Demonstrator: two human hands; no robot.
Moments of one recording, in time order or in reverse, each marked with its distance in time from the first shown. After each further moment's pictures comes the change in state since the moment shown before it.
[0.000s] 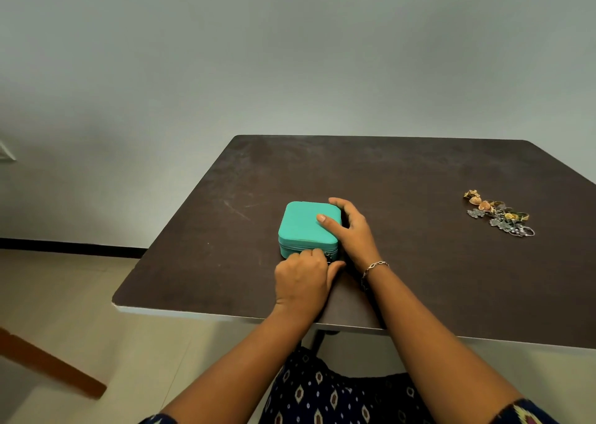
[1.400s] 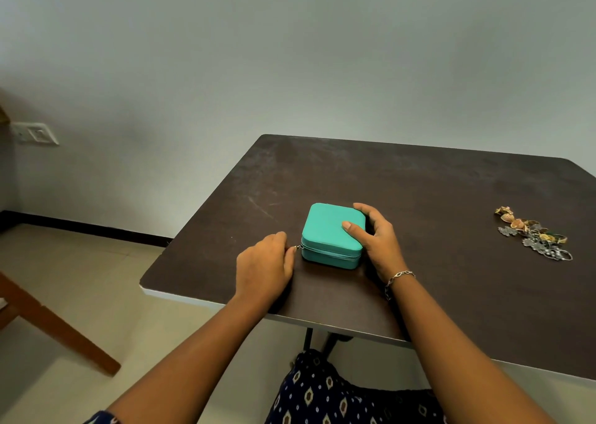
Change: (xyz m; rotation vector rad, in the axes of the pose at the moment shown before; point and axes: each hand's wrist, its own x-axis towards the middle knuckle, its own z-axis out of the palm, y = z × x) left_hand 0.004 -0.076 -0.027 -0.126 -0.311 -0.260; right_hand 0.005 0.008 -0.004 0.010 -0.057 -0.014
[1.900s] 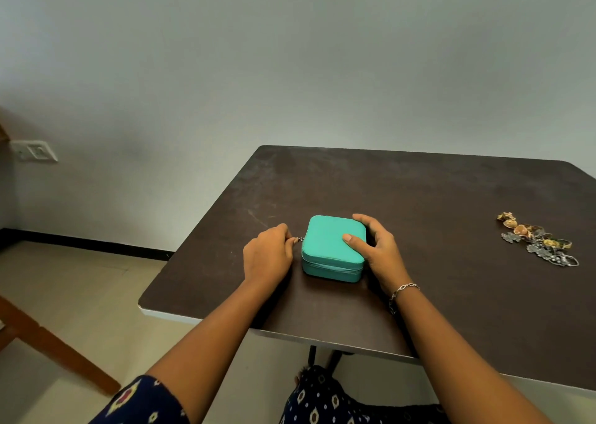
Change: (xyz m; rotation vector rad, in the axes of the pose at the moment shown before) left_hand 0.045 -0.001 0.012 -0.085 -0.030 -0.086; right_hand 0.000 -0.001 0.000 0.007 -0.015 -0.020
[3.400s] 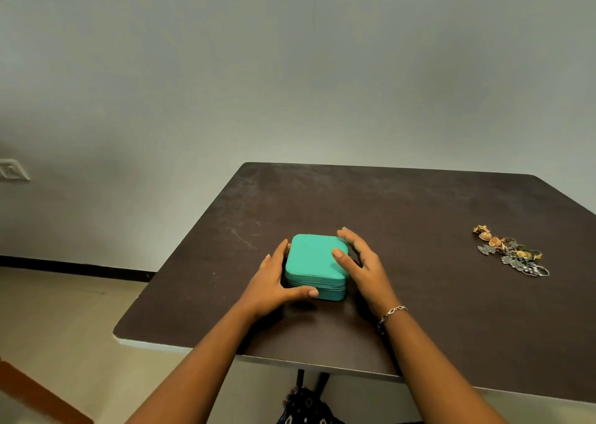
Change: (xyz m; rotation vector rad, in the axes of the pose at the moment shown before) left_hand -0.004 -0.012 0.024 -0.595 -0.486 0.067; right_hand -0.010 -0.006 -0.003 0.000 -0.038 -0.070
